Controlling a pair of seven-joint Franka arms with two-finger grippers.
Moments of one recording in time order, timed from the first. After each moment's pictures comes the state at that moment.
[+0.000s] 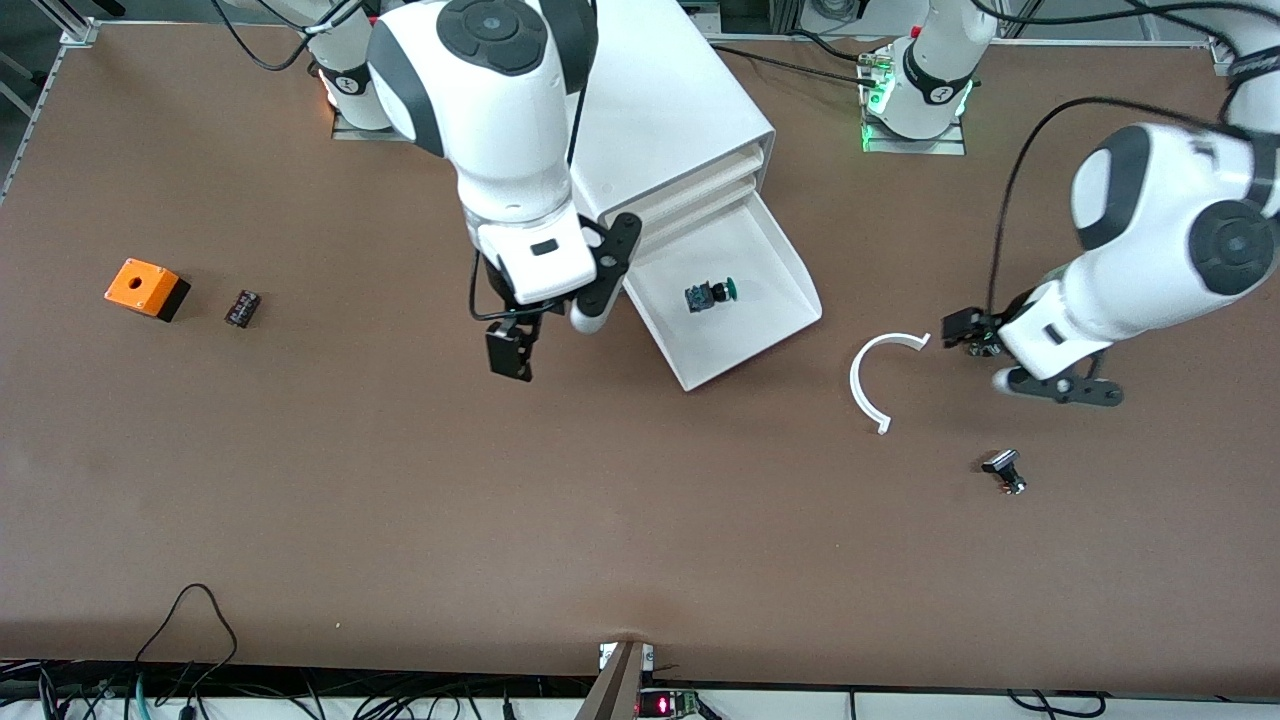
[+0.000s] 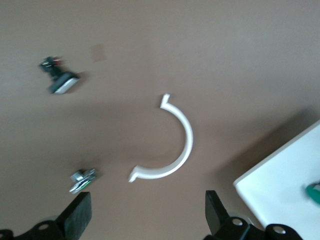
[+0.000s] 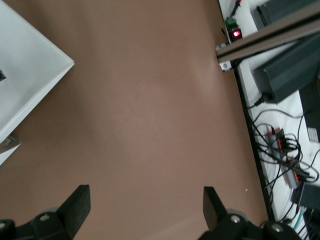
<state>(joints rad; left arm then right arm) -0.03 0.26 -0.13 -1.75 -0.06 1.92 -0.05 0.62 0.60 0.05 -0.96 -0.26 1.73 -0.51</state>
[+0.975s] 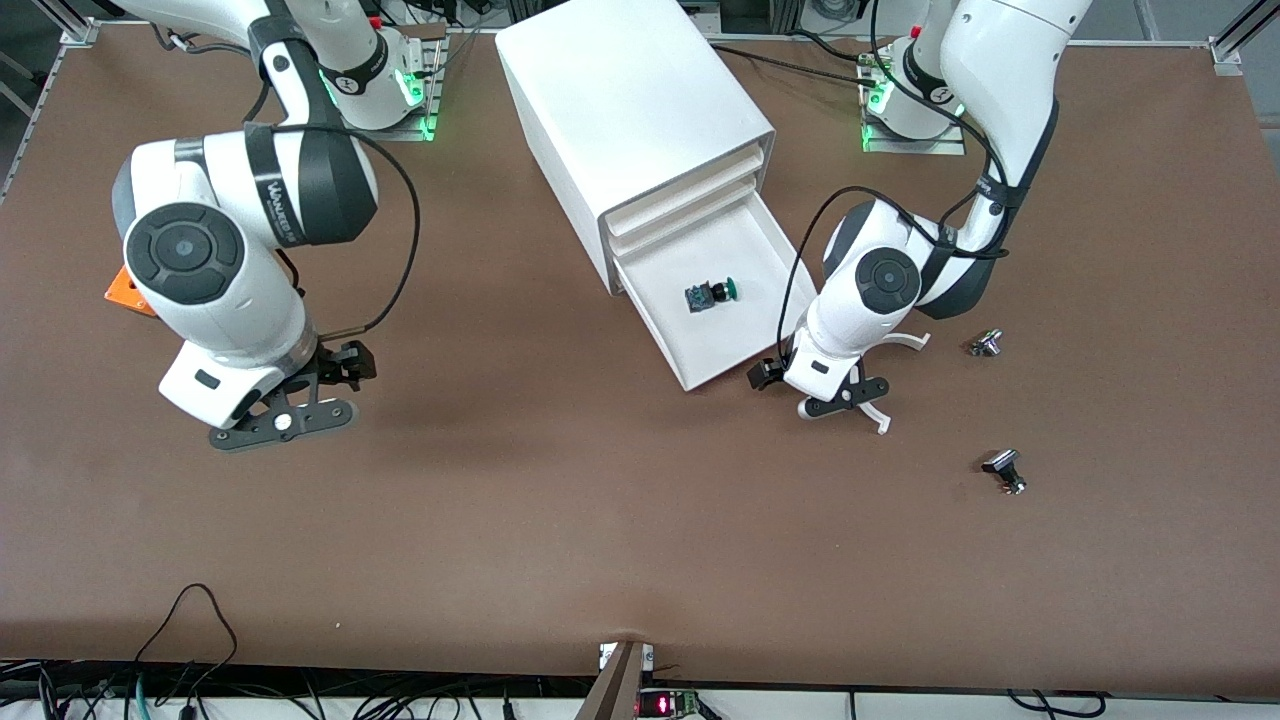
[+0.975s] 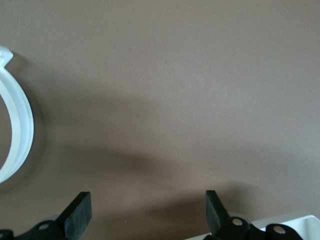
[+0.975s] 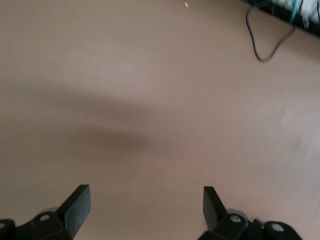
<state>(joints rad) -0.29 0.50 -0.16 -1.90 -0.06 2.44 -0.77 0.28 0.48 0.03 -1.32 -0.26 1.72 0.16</state>
